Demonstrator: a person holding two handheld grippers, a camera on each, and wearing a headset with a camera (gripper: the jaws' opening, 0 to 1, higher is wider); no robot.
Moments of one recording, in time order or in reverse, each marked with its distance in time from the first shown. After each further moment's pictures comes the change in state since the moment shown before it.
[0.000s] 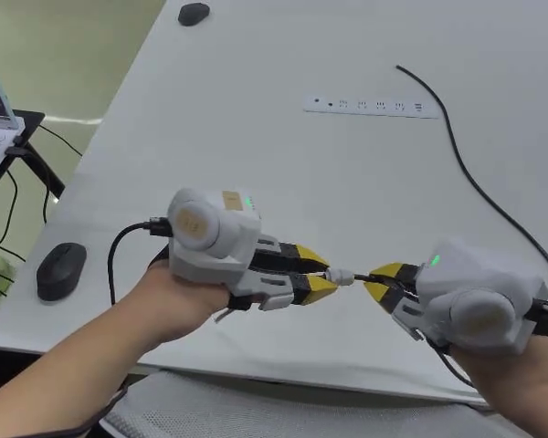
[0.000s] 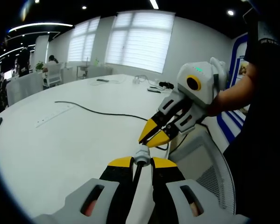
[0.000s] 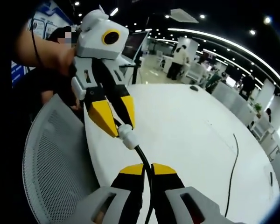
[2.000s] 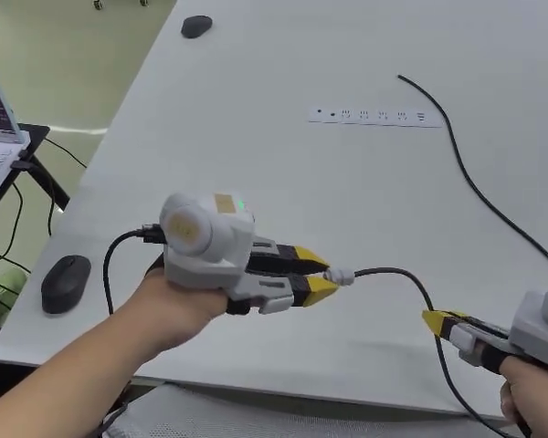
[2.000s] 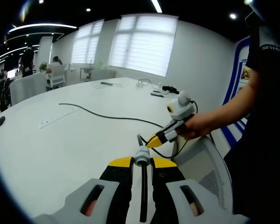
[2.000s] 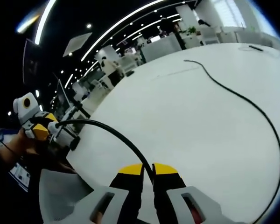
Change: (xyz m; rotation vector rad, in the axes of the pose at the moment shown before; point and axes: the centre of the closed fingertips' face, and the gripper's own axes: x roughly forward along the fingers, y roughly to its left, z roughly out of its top) left arm -0.009 0.009 0.011 -0.018 -0.027 0.024; right arm 0.002 -0.045 -0.106 0.899 -0.080 -0.115
